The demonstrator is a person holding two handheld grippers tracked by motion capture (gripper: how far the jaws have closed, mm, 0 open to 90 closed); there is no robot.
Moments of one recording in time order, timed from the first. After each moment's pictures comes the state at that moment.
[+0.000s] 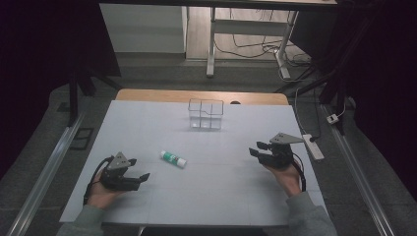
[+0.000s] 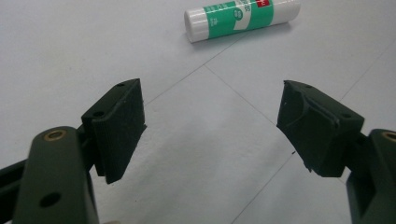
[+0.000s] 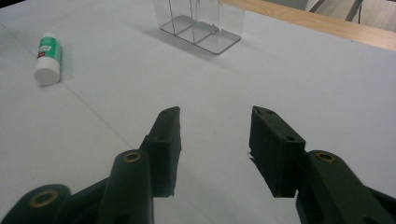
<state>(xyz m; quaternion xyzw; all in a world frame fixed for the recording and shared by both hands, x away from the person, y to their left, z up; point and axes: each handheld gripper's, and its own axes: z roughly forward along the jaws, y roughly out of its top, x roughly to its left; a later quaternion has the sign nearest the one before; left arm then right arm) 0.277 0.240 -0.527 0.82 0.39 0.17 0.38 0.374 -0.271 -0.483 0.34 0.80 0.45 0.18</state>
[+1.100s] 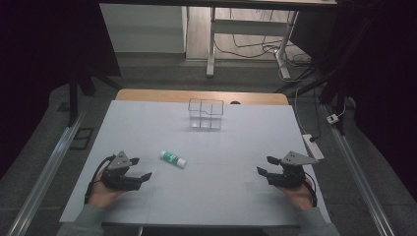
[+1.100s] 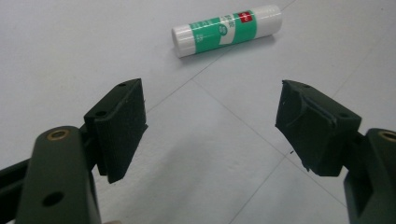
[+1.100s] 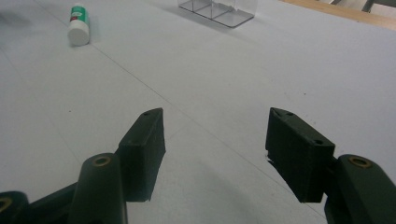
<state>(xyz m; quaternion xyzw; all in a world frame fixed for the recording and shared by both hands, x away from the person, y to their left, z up) 0.275 0.234 -0.519 0.83 0.37 0.17 0.39 0.331 -0.301 -0.499 0.31 0.81 0.46 0.18</state>
